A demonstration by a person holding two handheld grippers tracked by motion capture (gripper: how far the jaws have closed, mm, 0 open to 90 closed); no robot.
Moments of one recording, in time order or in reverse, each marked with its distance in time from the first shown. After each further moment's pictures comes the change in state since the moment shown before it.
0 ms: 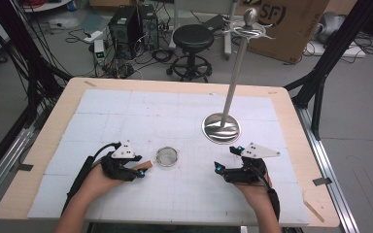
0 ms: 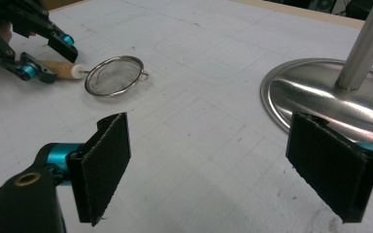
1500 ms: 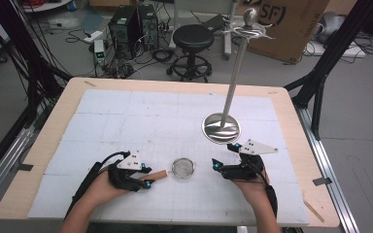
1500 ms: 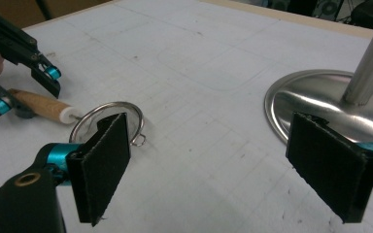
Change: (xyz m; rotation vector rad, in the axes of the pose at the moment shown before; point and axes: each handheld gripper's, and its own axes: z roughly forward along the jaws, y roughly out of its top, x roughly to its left) left arm -0.026 0.001 0.001 -0.007 -0.131 0.078; right arm -0.002 0.008 0.009 -0.018 0.018 0.001
